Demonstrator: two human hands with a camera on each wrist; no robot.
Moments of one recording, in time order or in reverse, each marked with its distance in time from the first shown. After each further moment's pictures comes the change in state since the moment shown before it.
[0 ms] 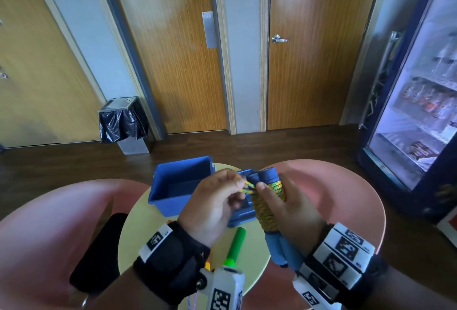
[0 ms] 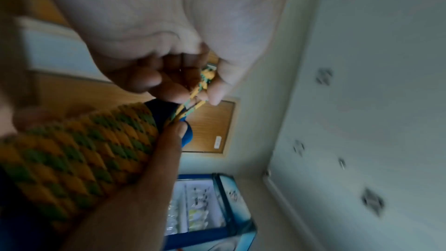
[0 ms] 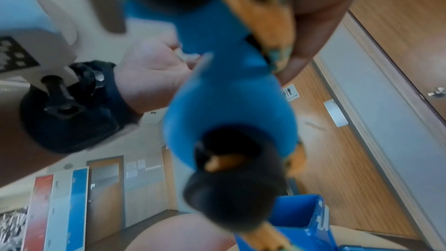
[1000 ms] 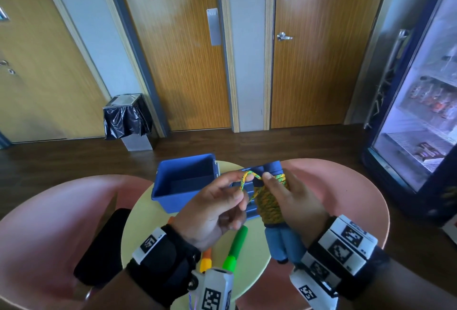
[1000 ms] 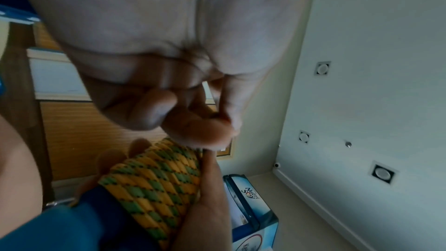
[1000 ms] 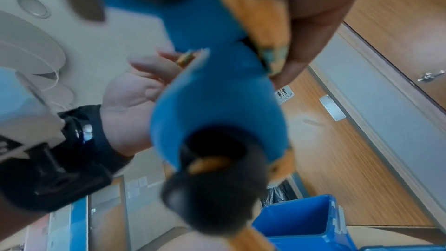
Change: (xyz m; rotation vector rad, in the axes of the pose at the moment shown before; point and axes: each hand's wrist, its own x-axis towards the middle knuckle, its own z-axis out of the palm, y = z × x) left_hand -0.009 -0.009 -0.022 -0.088 -0.251 -0.098; right_hand 0.010 -0.007 -0.003 0.028 0.013 0.101
